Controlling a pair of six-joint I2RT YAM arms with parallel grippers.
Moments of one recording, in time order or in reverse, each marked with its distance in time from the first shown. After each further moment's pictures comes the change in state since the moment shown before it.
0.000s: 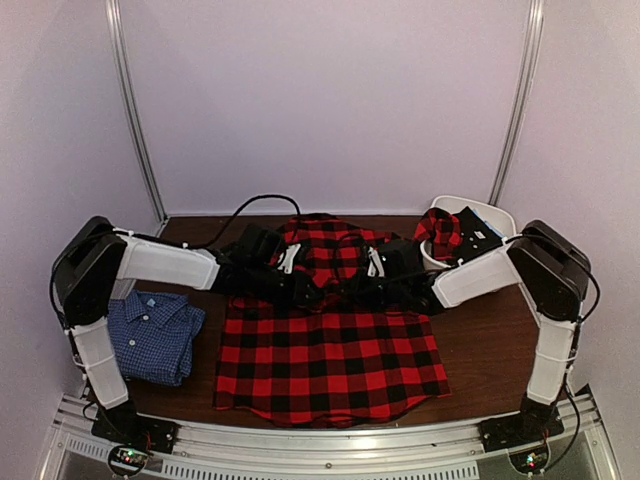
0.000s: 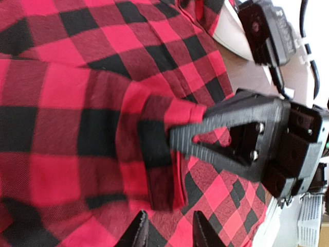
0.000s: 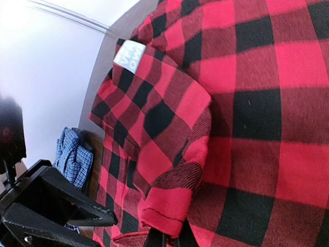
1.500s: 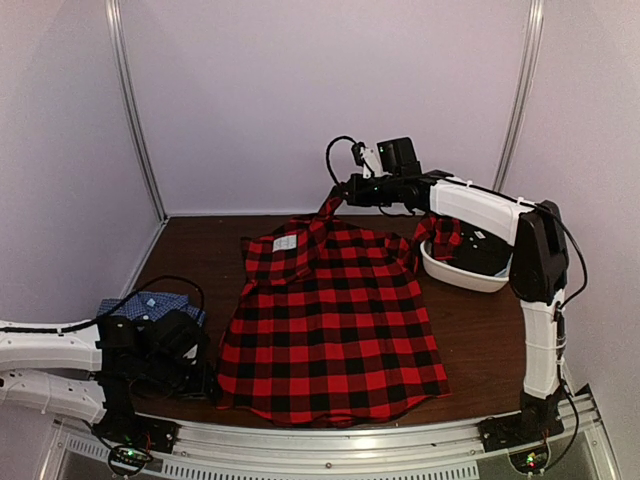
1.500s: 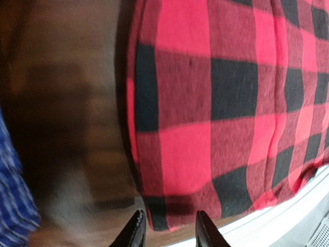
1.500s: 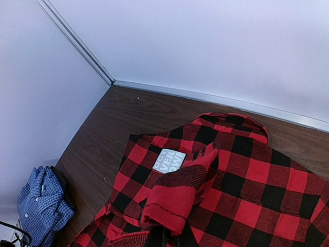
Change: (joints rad) left arm -0.185 -0.945 -0.710 -0.678 -0.342 -0.440; right arm -0.182 0.180 0.958 -0.706 0.015 -0.568
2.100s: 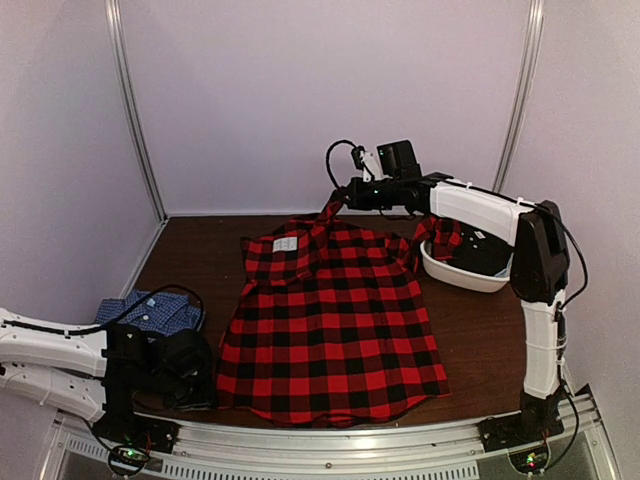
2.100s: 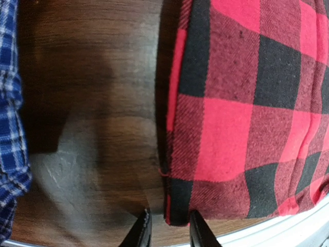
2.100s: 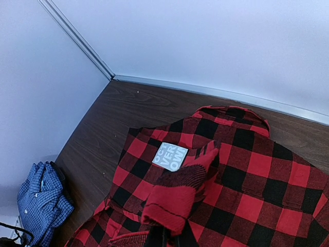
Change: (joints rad) left arm -0.188 0.053 -0.002 -0.044 -0.123 -0.262; right arm 0.000 -0.006 -0.026 0.000 -0.011 0.000
